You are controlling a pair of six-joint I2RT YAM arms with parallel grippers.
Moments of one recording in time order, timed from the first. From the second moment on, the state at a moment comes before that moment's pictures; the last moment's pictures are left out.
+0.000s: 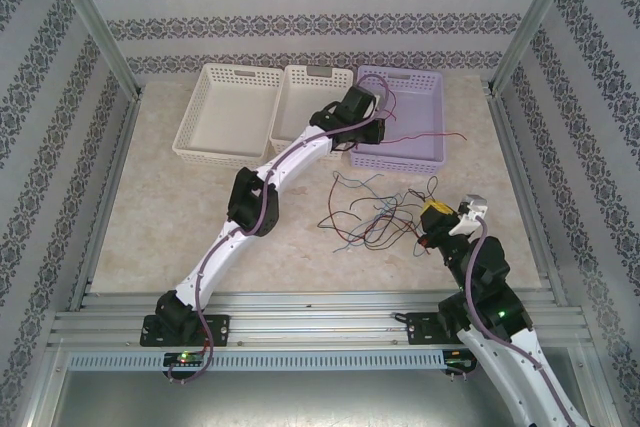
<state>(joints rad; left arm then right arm) -0.64 2.74 2.69 -0.65 0.21 -0.45 0.42 0.07 0.31 -0.34 0.13 0.47</state>
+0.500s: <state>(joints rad) -0.65 2.73 2.71 -0.66 0.24 -0.43 0.42 0.11 0.31 -0.34 0.10 0.50</state>
